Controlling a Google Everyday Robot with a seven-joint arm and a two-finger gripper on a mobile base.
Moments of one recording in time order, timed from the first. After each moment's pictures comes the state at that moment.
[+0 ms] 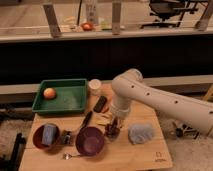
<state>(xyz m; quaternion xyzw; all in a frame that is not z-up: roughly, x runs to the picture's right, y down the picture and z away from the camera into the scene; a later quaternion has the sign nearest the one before) 0.055 0.154 0.701 -0.30 -0.25 -0.45 0.80</state>
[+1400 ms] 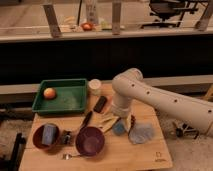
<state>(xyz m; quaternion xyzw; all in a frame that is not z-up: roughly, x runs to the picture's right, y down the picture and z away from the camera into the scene) 0.058 0.154 0.705 -0.31 -0.26 -0.45 0.80</state>
